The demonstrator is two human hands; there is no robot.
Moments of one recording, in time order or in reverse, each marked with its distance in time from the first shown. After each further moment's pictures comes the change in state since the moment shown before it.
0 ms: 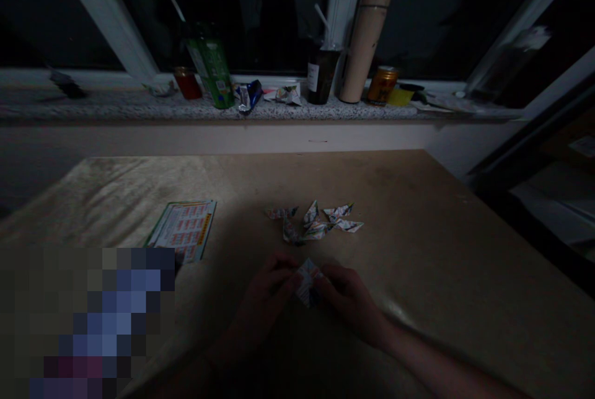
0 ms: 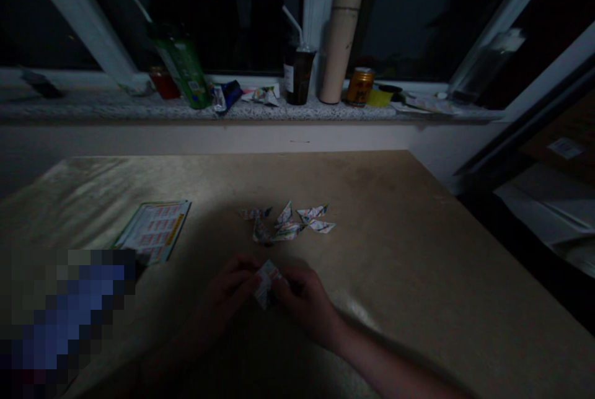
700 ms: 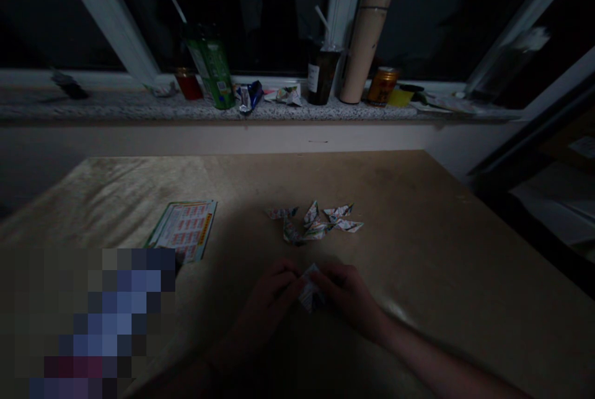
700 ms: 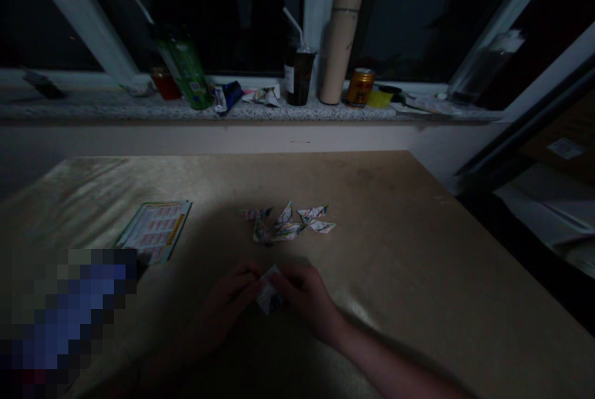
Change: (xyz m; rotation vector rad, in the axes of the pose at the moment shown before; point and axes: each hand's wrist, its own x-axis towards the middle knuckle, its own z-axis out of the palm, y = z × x) left_hand -0.003 0.001 0.003 0.031 -0.072 0.022; right_hand 0.005 0.004 0.001 0.045 0.029 0.026
